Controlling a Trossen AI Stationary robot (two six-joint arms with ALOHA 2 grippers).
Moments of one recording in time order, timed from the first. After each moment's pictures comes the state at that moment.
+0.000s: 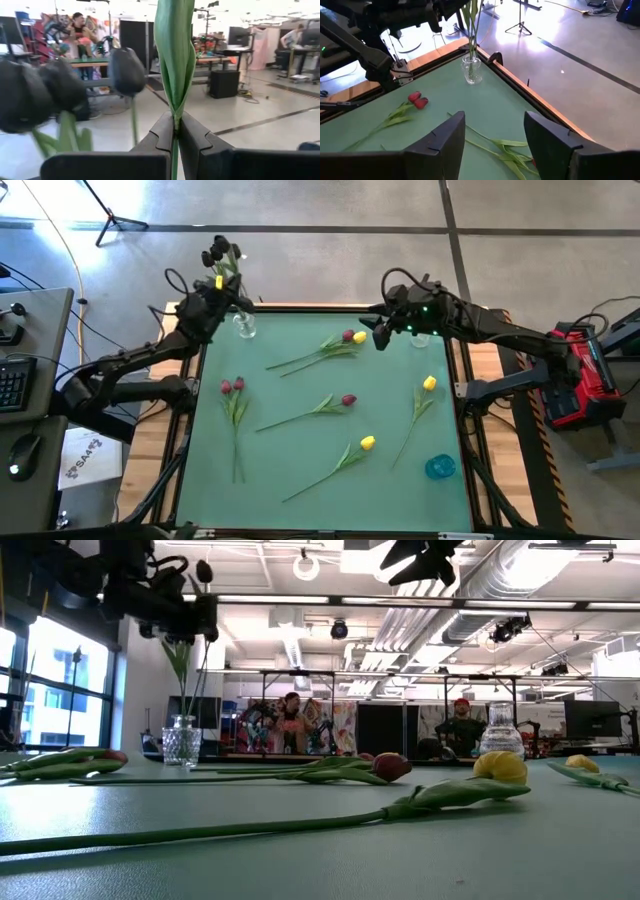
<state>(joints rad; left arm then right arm) 0.80 1.02 0.49 0.63 -0.38 0.04 -0.31 1.22 1.29 -0.51 0.13 0.23</state>
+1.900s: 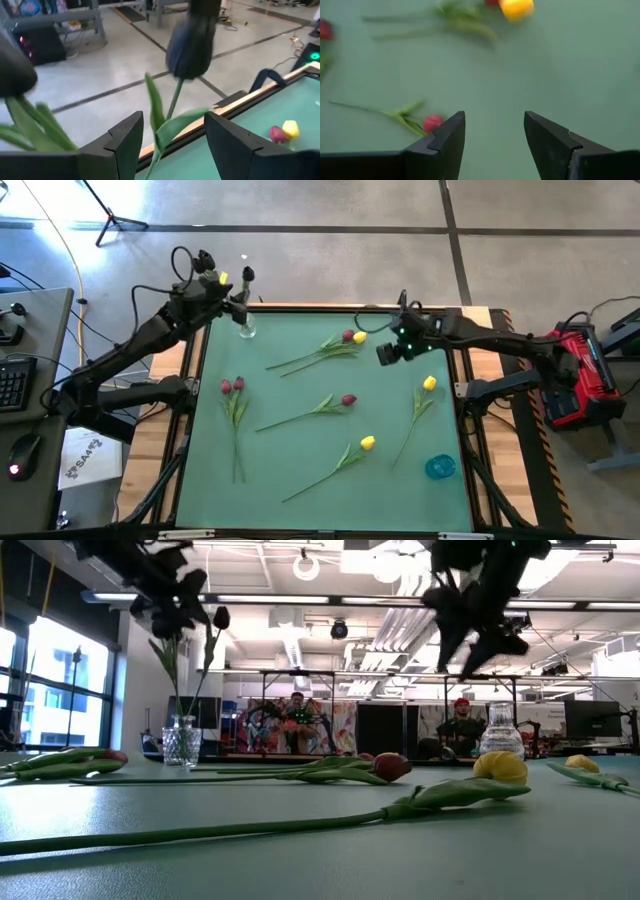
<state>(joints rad) 0.76 0.87 0.81 -0.26 -0.28 -0.07 -0.38 1.24 1.03 -0.87 0.00 0.79</state>
